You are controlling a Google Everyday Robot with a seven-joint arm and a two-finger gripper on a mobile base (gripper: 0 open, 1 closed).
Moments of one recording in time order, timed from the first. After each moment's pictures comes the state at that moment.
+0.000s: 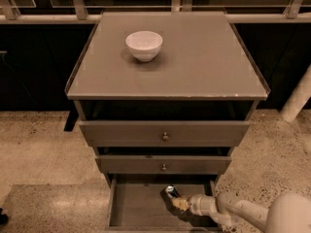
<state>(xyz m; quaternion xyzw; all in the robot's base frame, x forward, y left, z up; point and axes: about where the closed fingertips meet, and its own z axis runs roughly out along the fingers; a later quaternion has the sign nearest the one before) 0.524 -0.138 0.180 -0.15 0.88 0.35 0.28</state>
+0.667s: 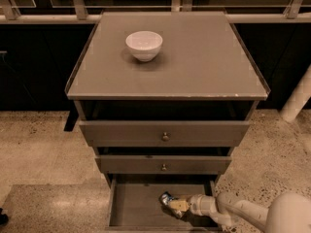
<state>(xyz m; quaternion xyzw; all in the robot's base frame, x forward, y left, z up) 0.524 -0.138 0.180 -0.15 0.88 0.35 0.28</state>
